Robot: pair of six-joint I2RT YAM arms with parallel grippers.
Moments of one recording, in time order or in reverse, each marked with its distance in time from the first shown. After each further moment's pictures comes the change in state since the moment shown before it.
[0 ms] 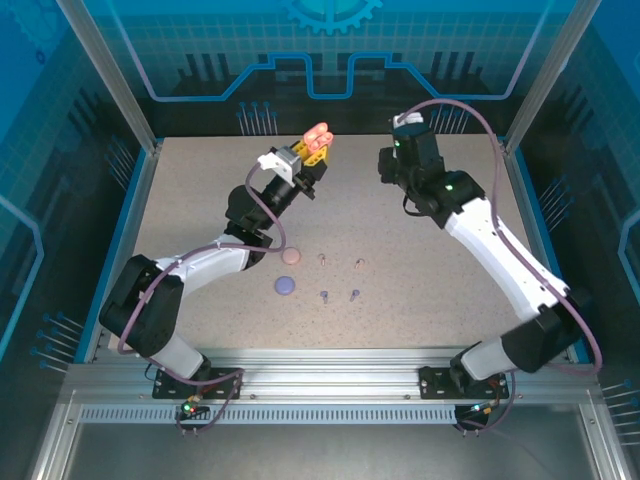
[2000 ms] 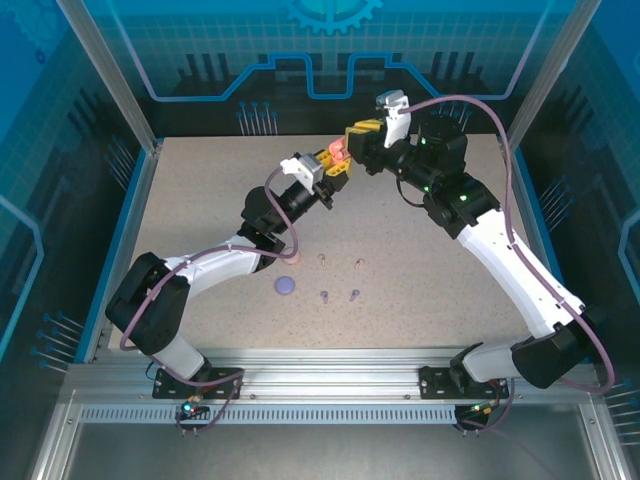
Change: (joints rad) left arm -0.094 0.031 0.045 -0.056 0.027 0.010; right arm -0.014 -0.055 -0.028 0.355 -0.592 -0.092
